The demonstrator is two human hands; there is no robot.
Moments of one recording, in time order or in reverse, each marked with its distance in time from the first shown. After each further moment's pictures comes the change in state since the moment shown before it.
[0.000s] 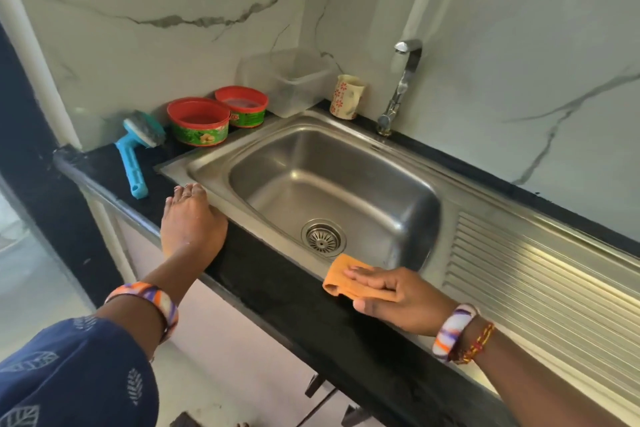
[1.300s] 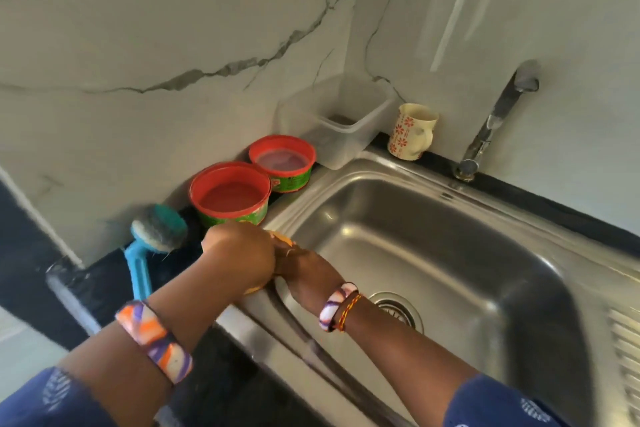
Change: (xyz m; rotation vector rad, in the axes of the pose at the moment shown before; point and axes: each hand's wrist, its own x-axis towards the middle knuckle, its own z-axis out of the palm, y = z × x) left_hand 0.152 0.055 -0.029 0.879 -0.543 0.216; right_hand 0.317 -0.080 0.046 -0.222 0.172 -0.522
